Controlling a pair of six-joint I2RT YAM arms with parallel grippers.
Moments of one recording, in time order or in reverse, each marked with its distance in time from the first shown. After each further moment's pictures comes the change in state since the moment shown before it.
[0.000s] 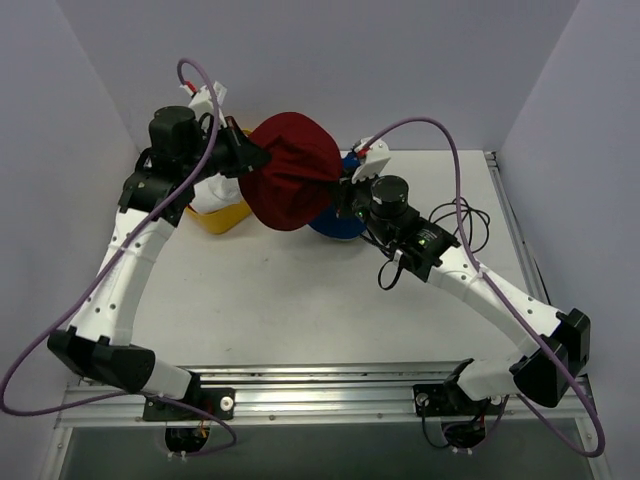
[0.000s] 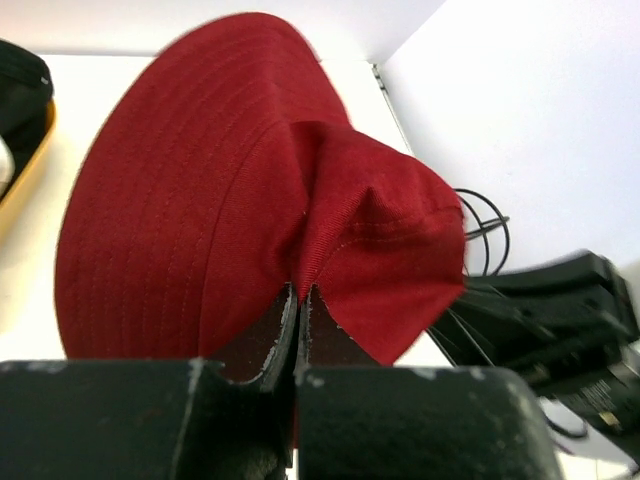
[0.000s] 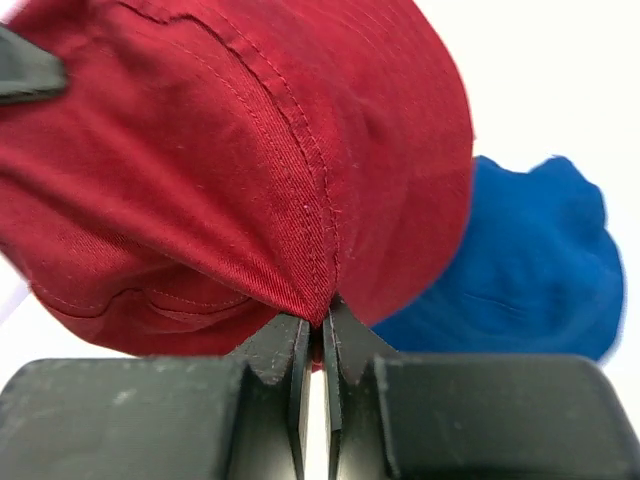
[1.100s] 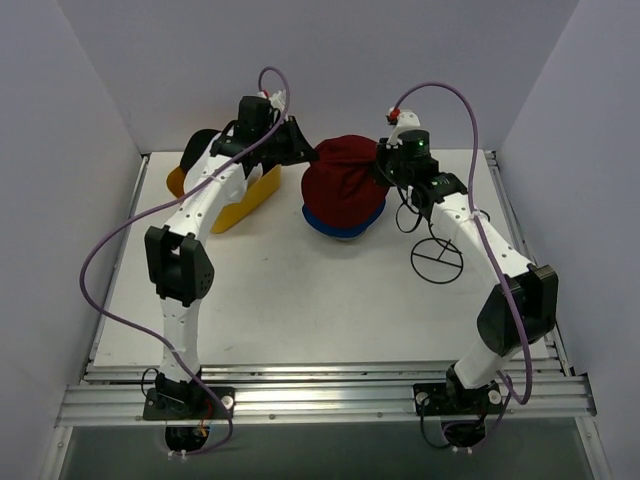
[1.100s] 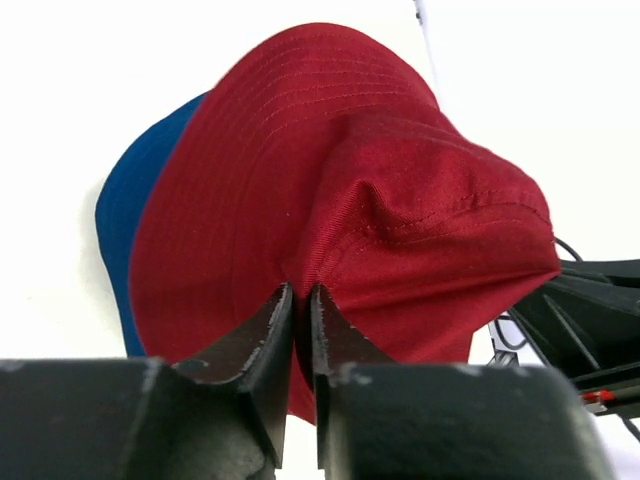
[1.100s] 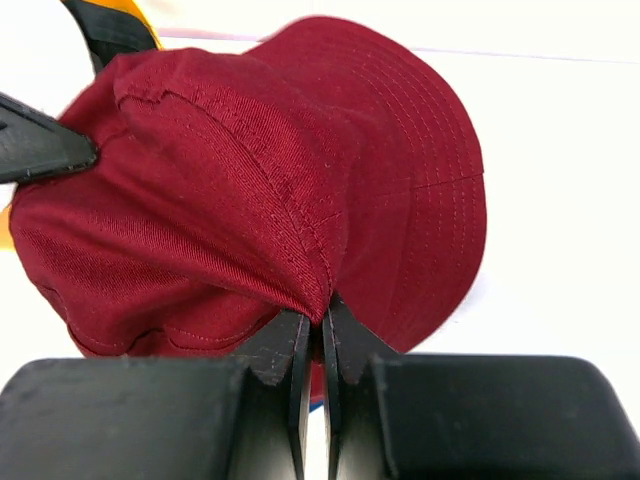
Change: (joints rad) left arm -0.051 0.693 0.414 0.055 0.107 -0.093; right arm -0.390 0.275 0.233 -0.264 -0.178 -0.016
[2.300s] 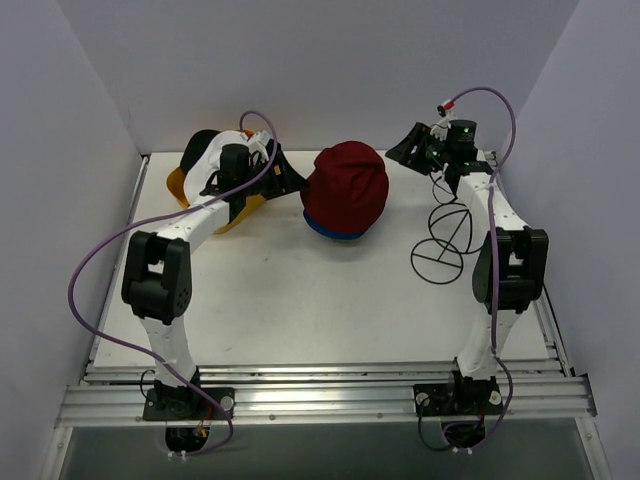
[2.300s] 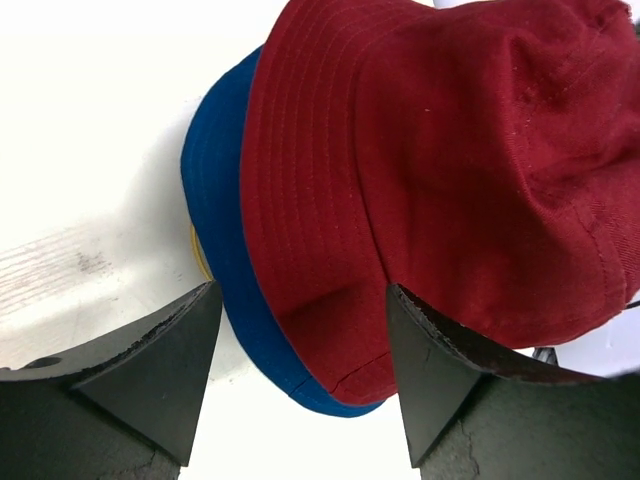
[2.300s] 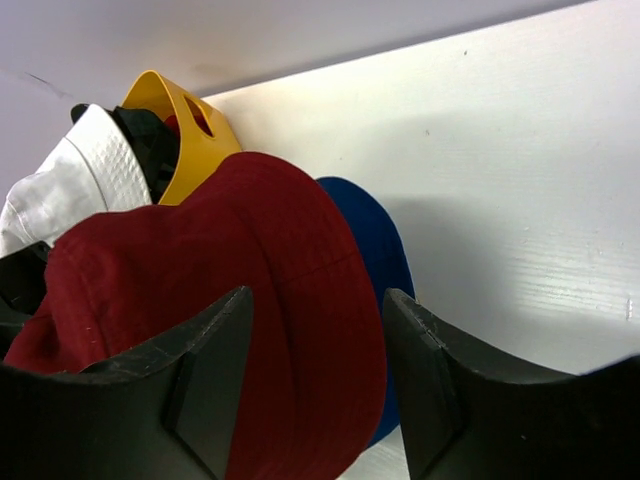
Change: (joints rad) left arm 0.076 -0.198 -0.711 0.599 0.078 -0.007; right arm -0.340 0.297 0.151 0.137 -0.529 0.289
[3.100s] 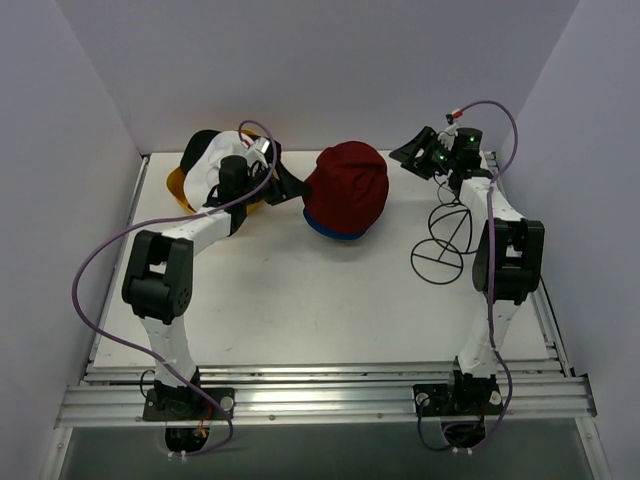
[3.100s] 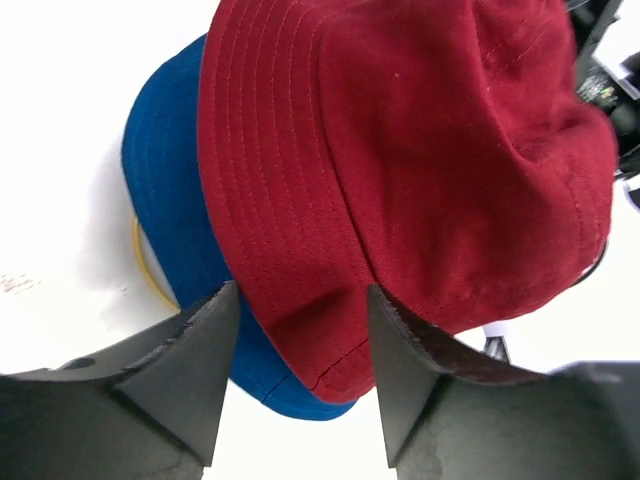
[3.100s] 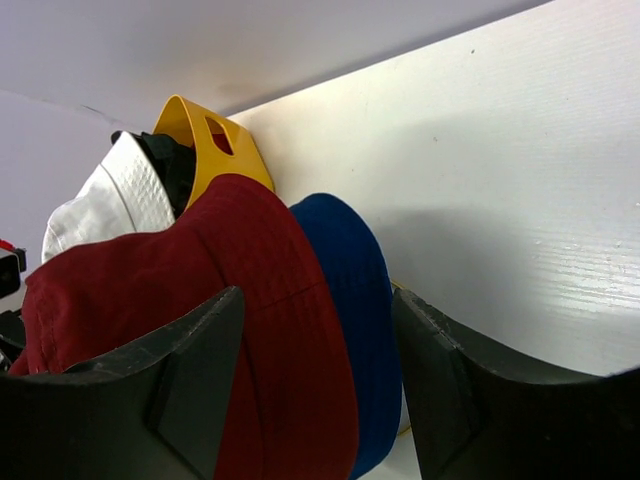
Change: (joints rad) left arm 0.000 0.003 -0.146 0.288 0.096 -0.132; right arm -0.056 0.107 -0.032 0.168 -0.129 0.144
